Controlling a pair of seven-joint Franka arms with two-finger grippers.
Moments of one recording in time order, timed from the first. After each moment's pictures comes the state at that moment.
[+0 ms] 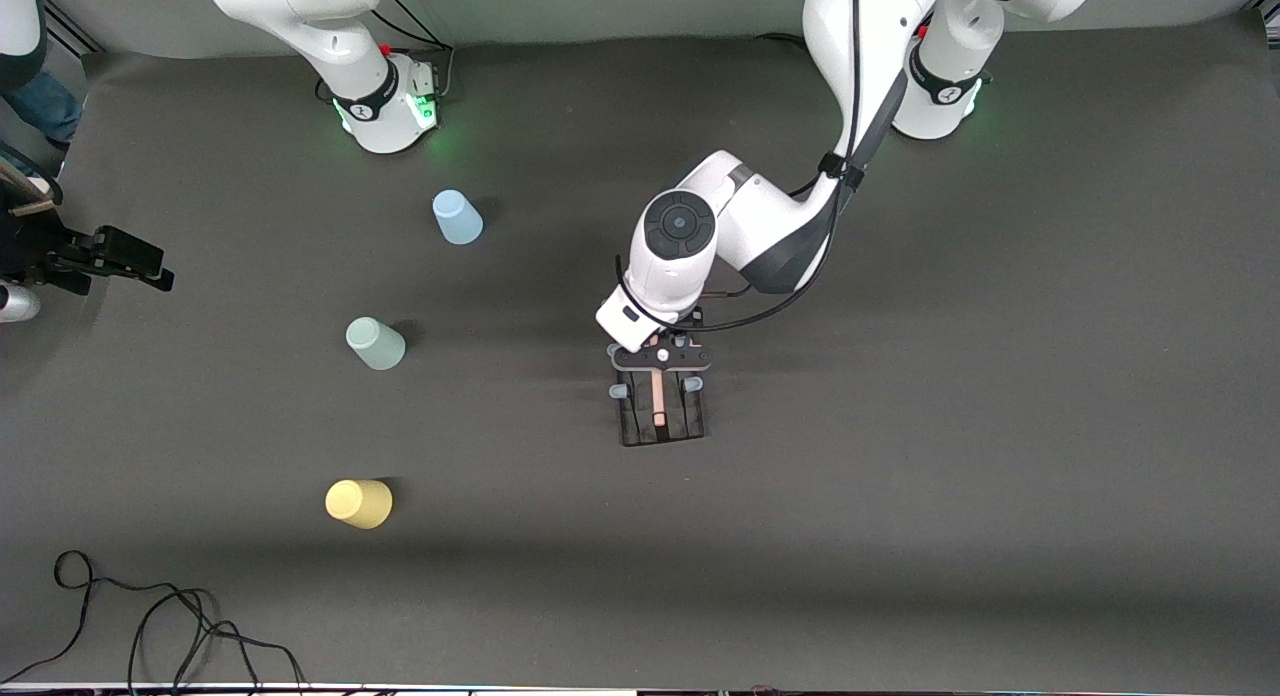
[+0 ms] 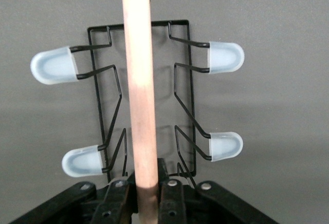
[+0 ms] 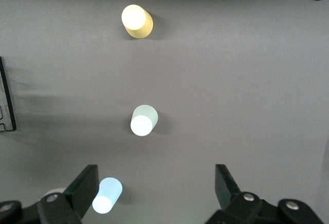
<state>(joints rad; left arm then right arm) -0.77 0.63 0.01 -1.46 -0.14 2.16 -0.72 0.04 0.03 -0.09 -1.58 0.01 1.57 -0.05</state>
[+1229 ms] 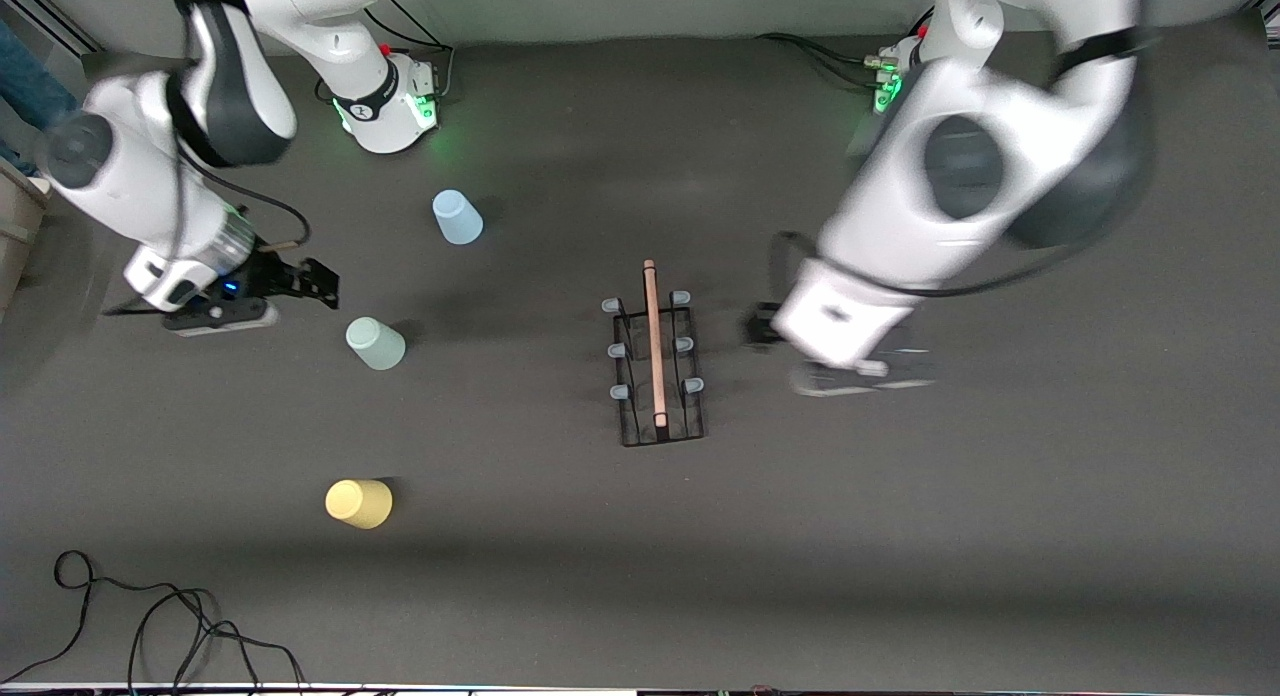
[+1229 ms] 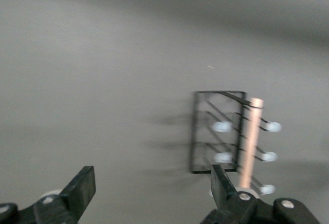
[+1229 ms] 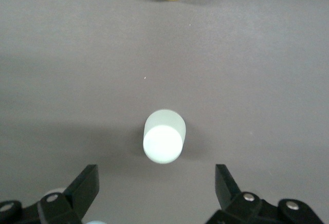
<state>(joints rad) -0.42 0.34 0.05 -1.32 -0.13 1.70 -0.51 0.16 -0.09 -0.08 -2.39 0.01 2.36 -0.01</state>
